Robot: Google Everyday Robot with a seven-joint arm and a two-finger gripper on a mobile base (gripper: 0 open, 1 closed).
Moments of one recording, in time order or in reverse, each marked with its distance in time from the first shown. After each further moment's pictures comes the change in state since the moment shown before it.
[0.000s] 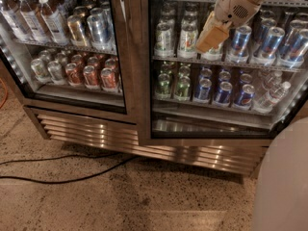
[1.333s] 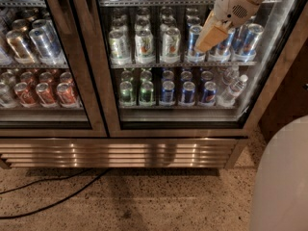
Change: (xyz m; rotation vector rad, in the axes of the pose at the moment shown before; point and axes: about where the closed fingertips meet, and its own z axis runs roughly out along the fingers) arm 0.000 0.000 0.000 0.000 0.000 0.000
